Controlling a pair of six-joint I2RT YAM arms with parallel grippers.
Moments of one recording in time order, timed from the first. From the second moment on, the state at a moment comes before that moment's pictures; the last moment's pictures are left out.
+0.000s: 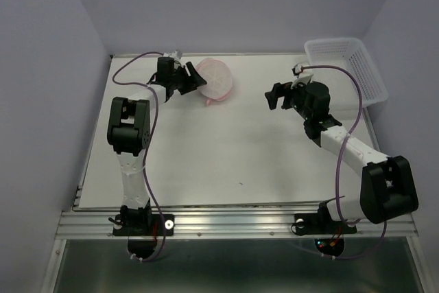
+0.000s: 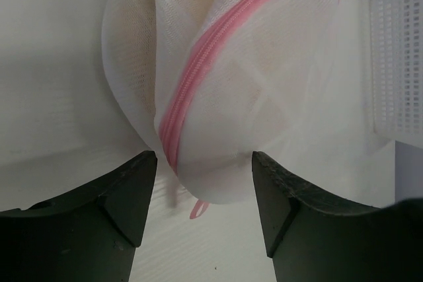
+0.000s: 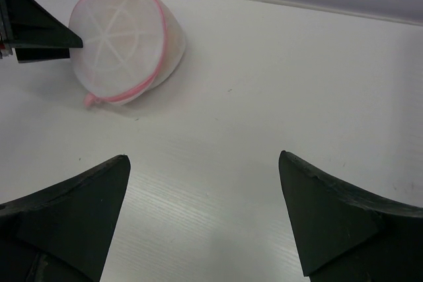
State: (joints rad) left arm -0.16 2.12 1.48 0.07 0.44 -0.60; right arm 0.28 1.36 0.81 0.37 -0.16 0.10
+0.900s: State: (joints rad) left arm -0.22 1.98 1.29 0.26 0.50 -0.92; right arm 0.35 1.42 0.85 0.30 -0.18 0.02
